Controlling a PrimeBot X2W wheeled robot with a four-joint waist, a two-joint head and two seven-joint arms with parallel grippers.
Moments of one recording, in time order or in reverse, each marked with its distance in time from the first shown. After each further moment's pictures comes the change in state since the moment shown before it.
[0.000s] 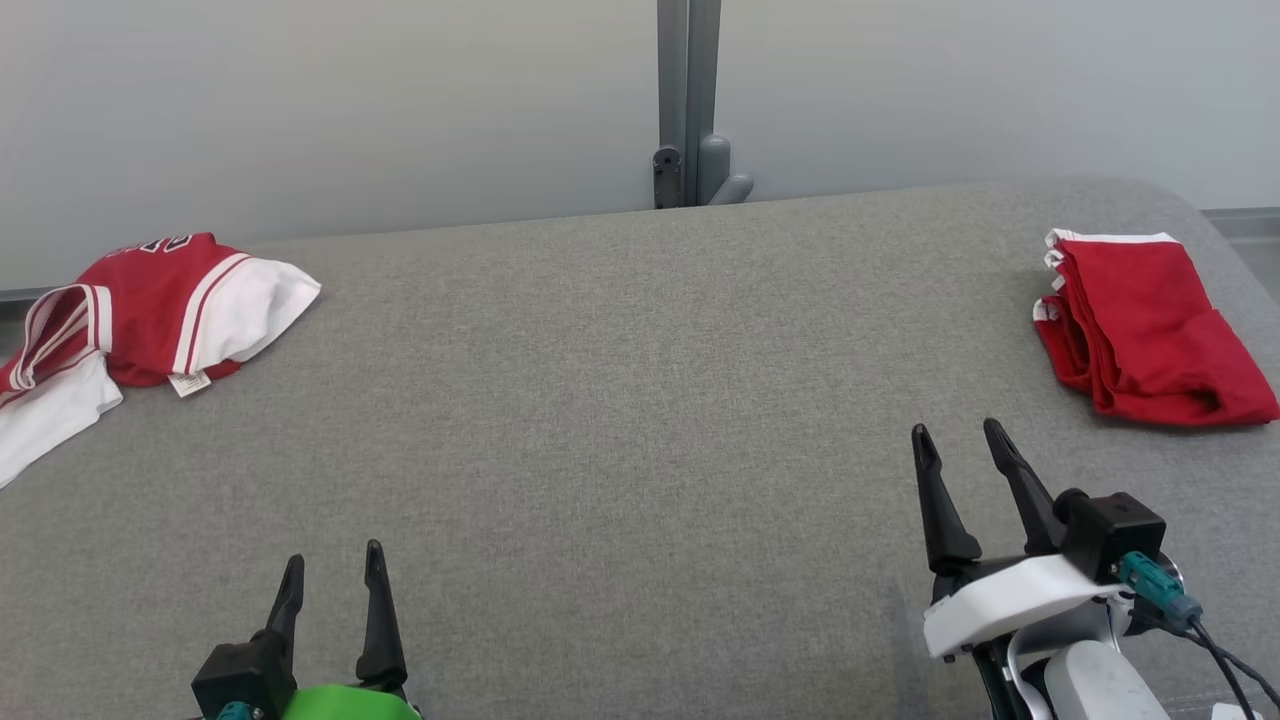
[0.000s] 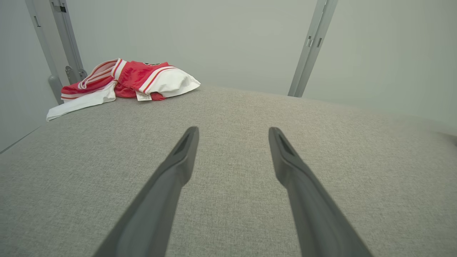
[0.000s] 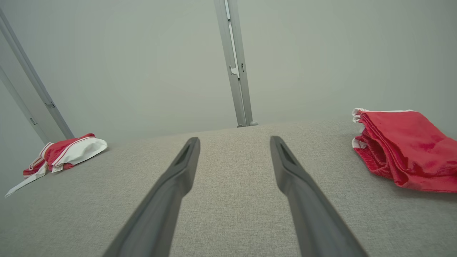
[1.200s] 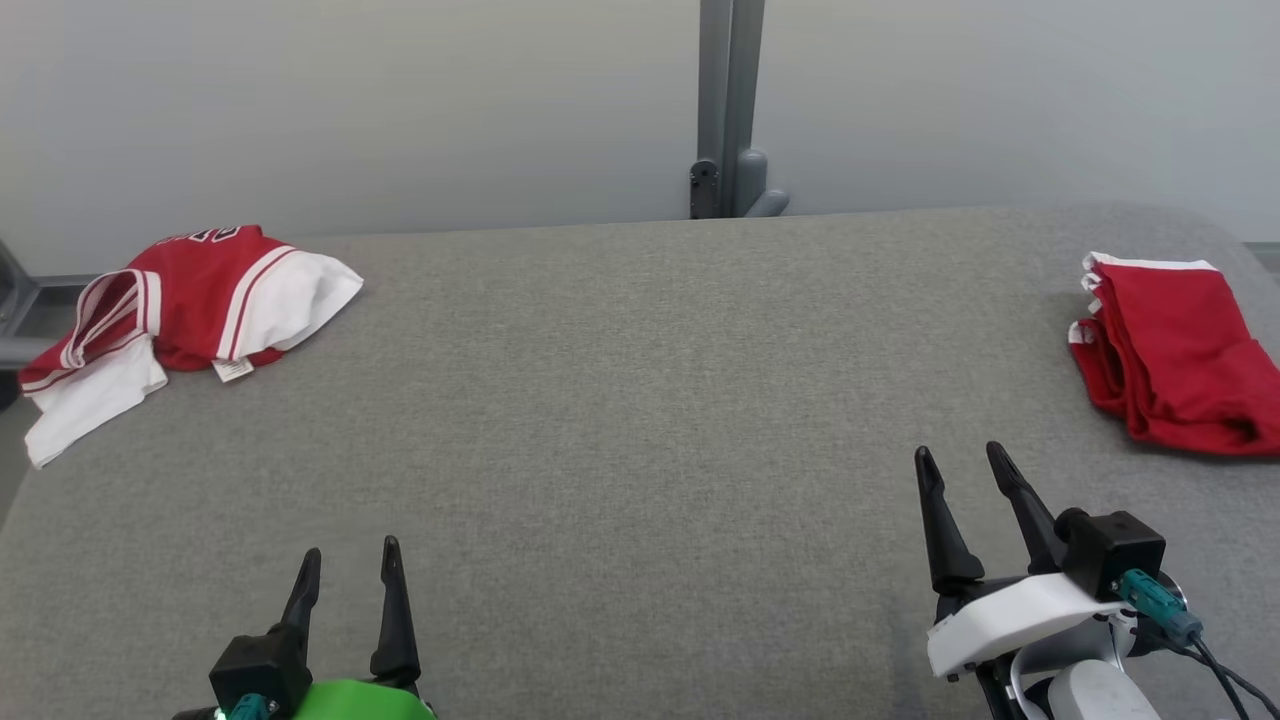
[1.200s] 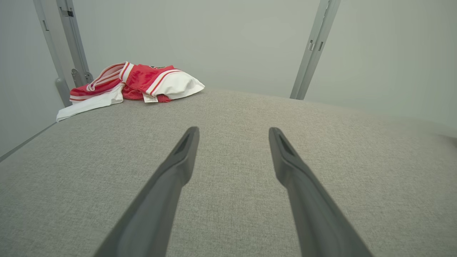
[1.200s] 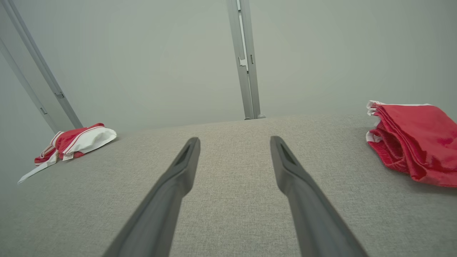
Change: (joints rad) left arm -0.012 -0.008 -0.017 0.018 0.018 -0.021 0.000; right arm 0.045 0.000 0.004 -0.010 0.001 0.000 0.012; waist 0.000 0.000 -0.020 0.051
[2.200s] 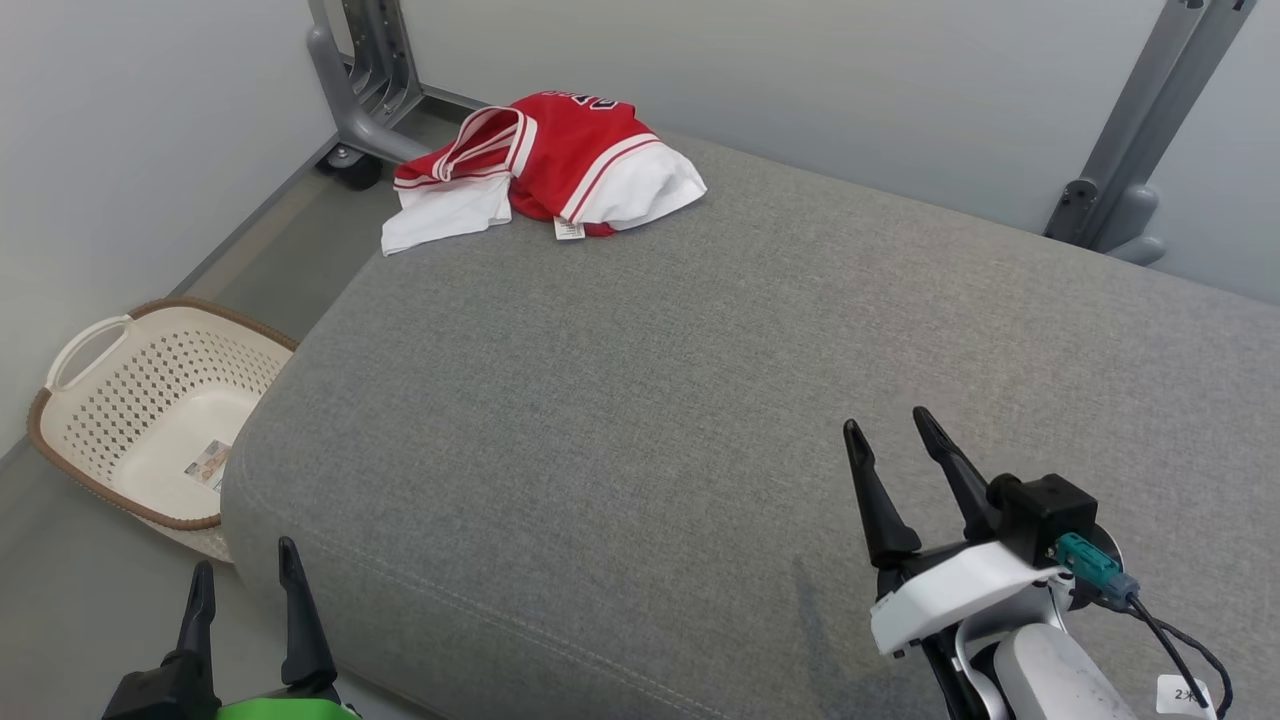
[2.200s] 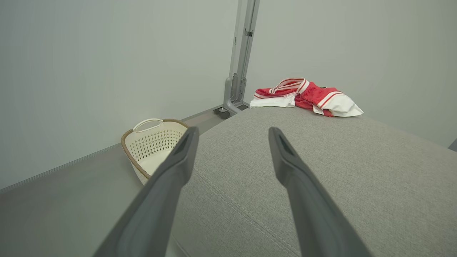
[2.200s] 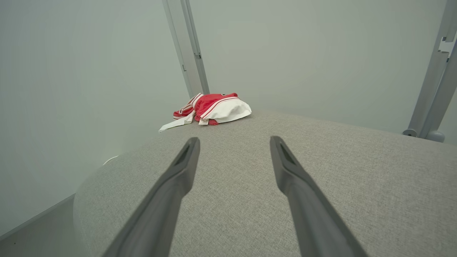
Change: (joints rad) left arm 0.075 0.021 0.110 -0.150 -0.015 0.065 0.000; right arm -0.078 0.002 0.114 0.016 0.012 0.000 0.002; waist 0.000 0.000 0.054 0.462
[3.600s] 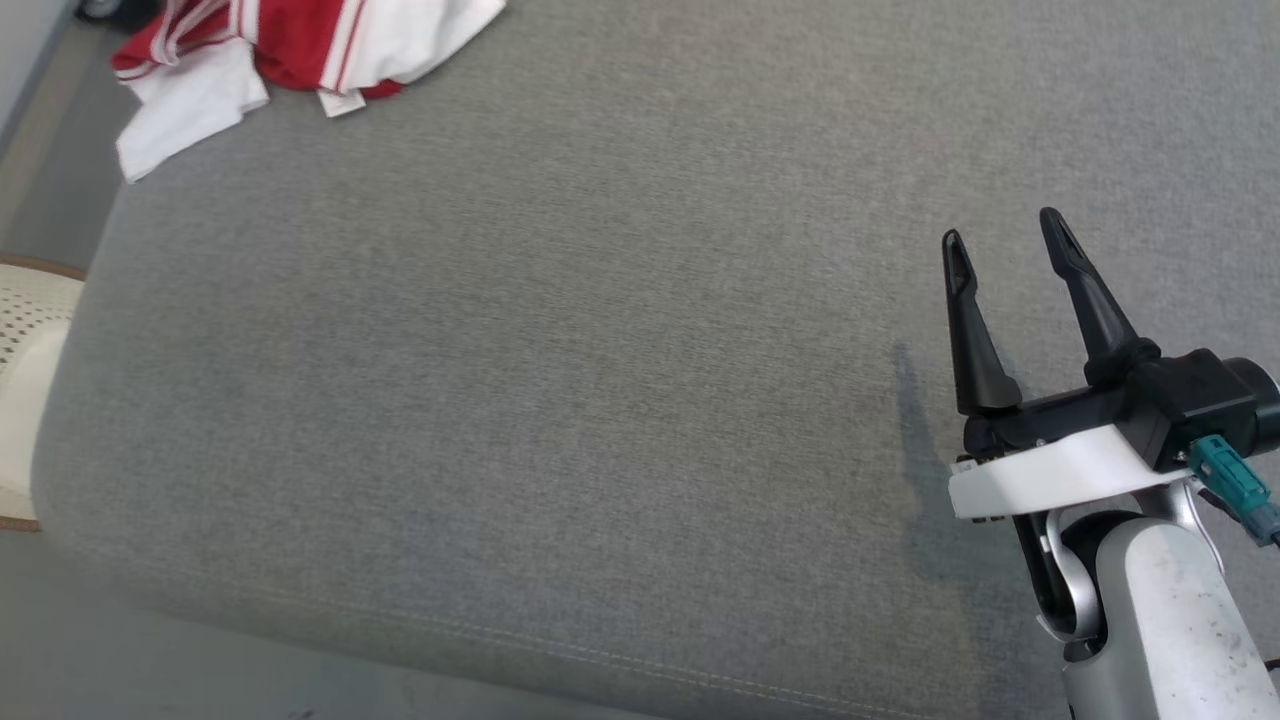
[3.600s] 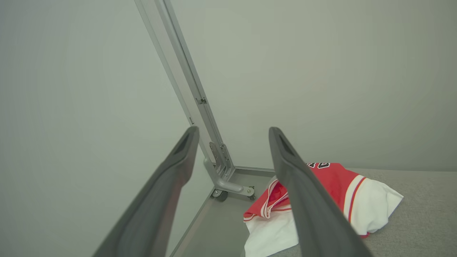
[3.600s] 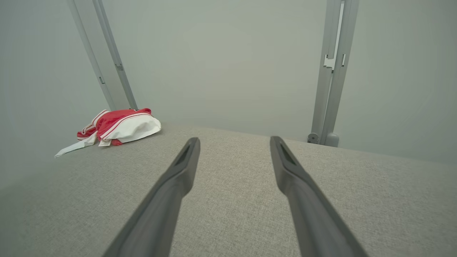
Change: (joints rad) left arm -0.977 0.367 0.030 0.355 0.036 -0.193 0.282; right arm -0.073 0.000 -0.141 -0.402 -0.216 0.000 0.148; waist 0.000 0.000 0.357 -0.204
